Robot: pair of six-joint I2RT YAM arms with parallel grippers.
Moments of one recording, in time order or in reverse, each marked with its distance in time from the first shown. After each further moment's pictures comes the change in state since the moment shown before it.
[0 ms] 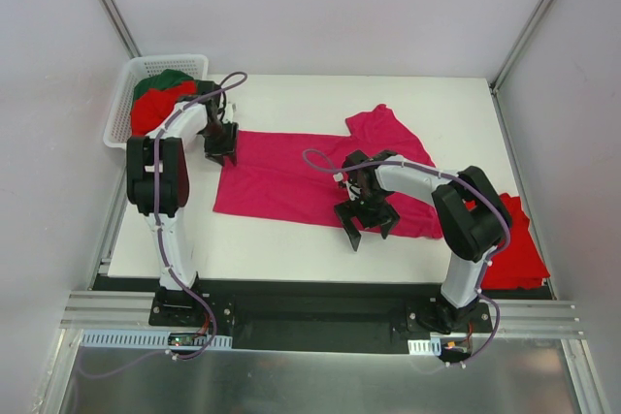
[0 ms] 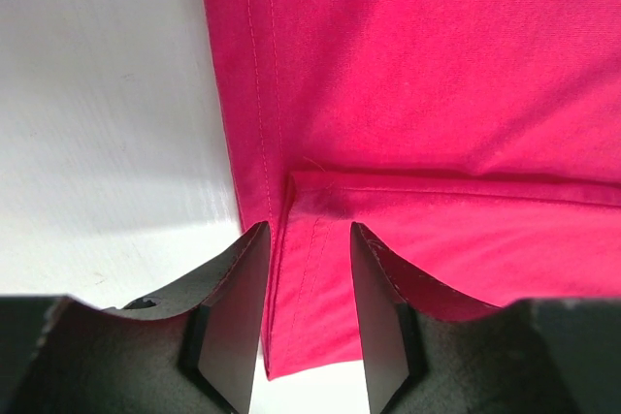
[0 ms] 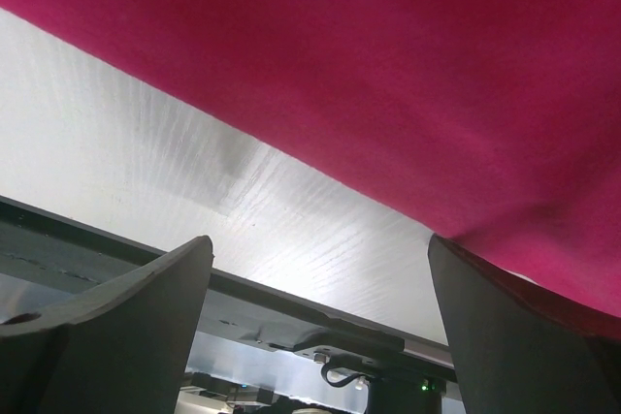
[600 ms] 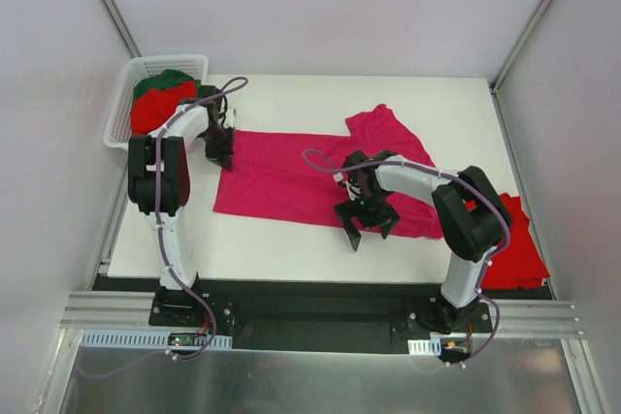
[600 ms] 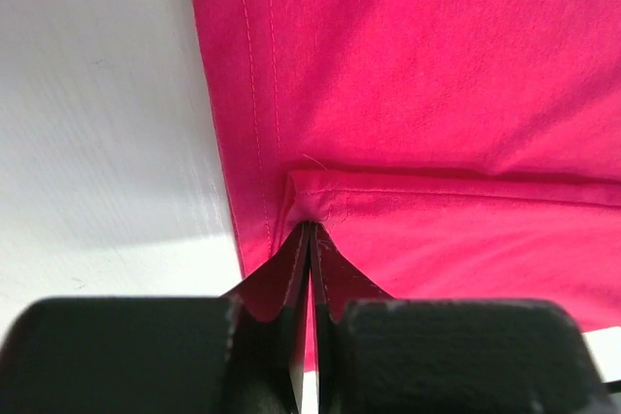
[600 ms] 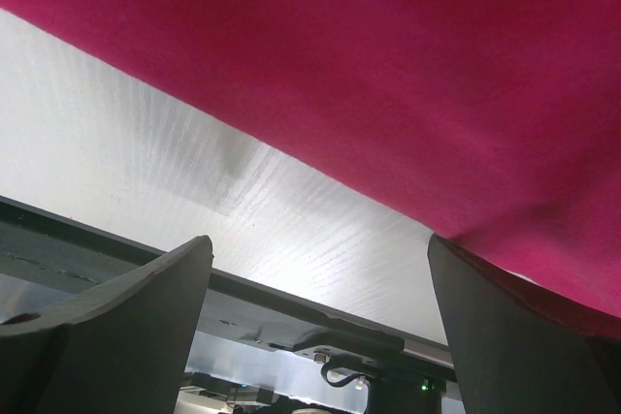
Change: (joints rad) left arm -0.002 0.019 -0.023 0.000 0.007 -0.011; right arm 0.000 0.000 0.000 0.000 0.000 0.000
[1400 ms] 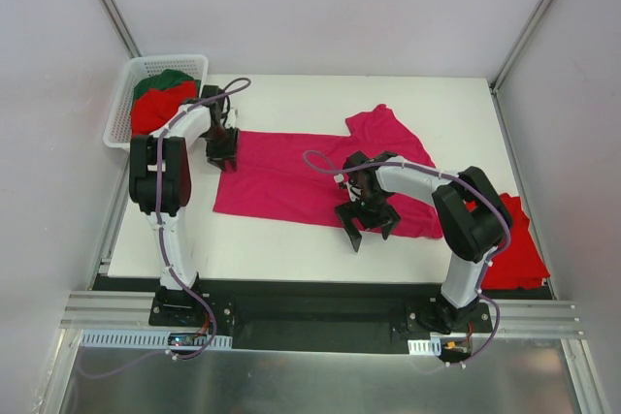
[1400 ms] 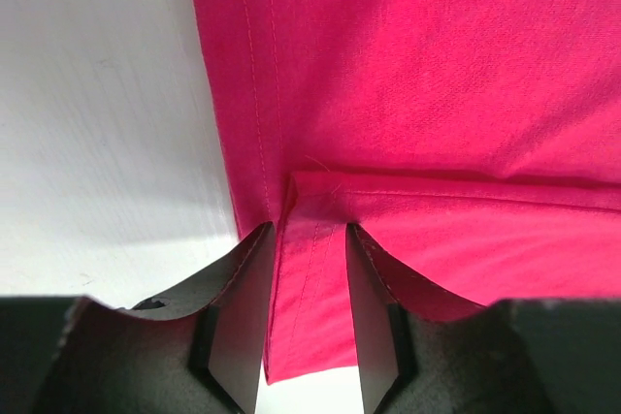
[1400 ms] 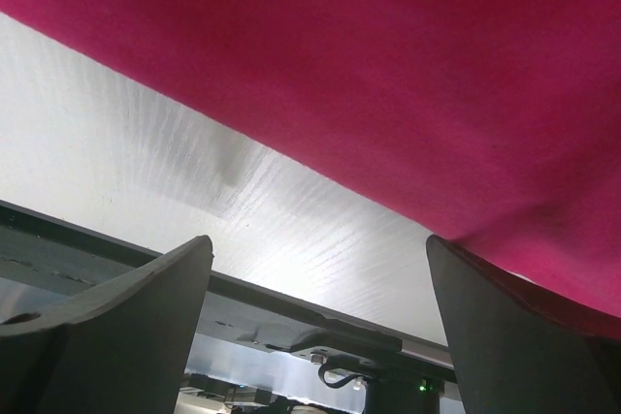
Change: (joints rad) left arm -0.012 0.000 -0.005 -0.001 -0.038 0.007; right arm 0.000 -0.004 -0.015 0.007 0.006 -0.002
